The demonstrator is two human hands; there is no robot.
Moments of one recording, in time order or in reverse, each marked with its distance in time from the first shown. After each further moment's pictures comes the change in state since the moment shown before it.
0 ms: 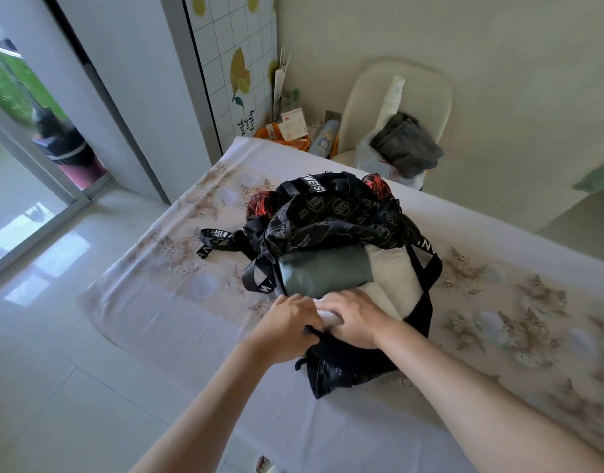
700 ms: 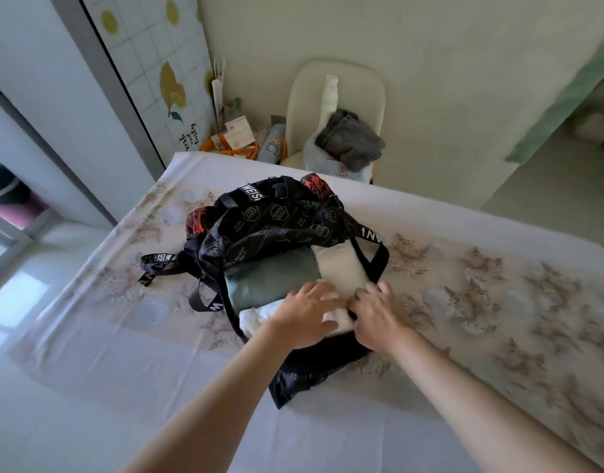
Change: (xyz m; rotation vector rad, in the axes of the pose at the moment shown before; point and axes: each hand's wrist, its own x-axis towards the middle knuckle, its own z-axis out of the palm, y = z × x) left_hand 0.090 0.082 0.037 0.235 -0.248 0.105; right_hand -0.096 0.069 -0.014 -0.448 0.167 0.312
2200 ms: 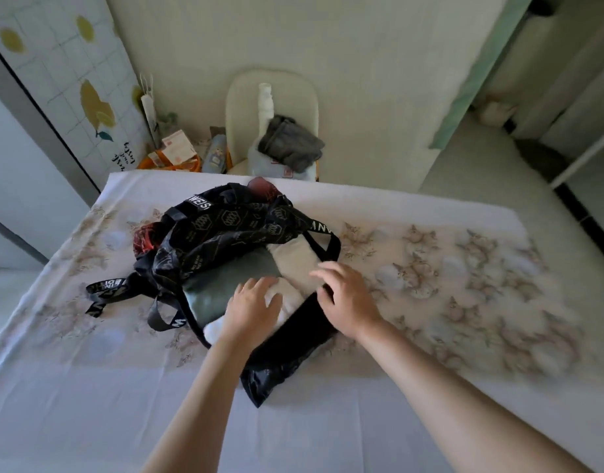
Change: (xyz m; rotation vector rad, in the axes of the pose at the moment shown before) left_hand -0.030 -0.001 -0.009 -0.372 0.256 -0.309; right_hand -0.036 -0.010 -0.017 0.641 0.449 0.221
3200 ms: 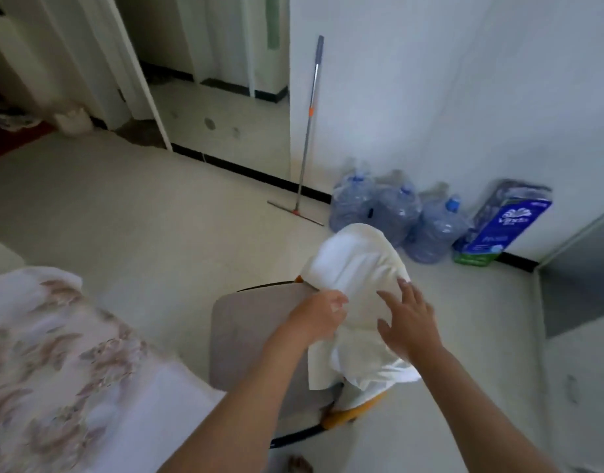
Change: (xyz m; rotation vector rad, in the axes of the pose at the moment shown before) left_hand -0.335 0.730 0.561 0.186 -1.155 0.942; right_hand -0.747 0.416 -0.402 -0.324 0.252 1.539
